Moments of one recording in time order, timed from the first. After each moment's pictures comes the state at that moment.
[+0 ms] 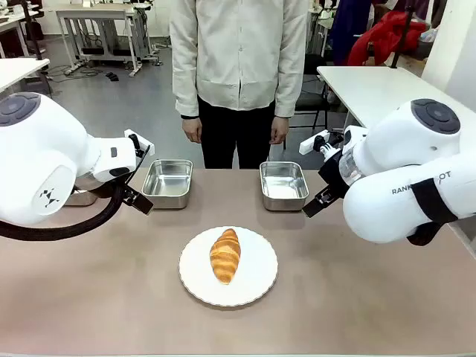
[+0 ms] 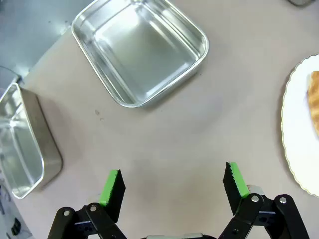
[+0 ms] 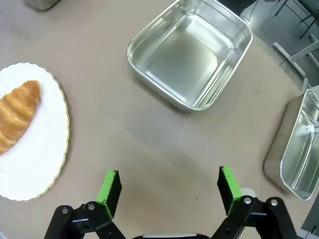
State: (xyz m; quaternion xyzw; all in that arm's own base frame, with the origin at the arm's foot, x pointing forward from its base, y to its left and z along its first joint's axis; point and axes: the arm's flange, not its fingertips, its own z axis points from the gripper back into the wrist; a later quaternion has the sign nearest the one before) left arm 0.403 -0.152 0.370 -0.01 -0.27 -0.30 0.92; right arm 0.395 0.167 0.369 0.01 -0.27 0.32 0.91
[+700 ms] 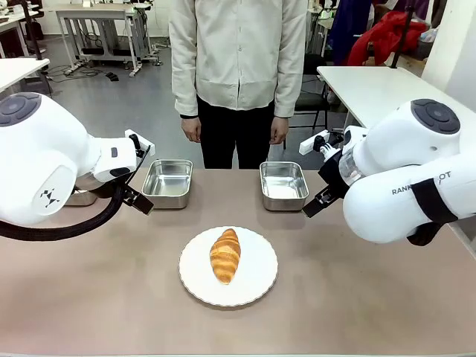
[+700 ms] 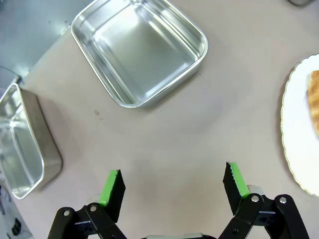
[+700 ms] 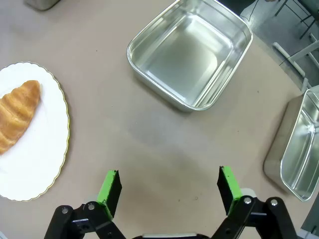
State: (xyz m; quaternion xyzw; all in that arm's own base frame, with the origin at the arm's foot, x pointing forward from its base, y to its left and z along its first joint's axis) left arm 0.403 -0.152 0.370 -0.01 -0.27 -0.30 0.92; right arm 0.395 0.167 0.369 0.01 -0.27 0.32 0.91
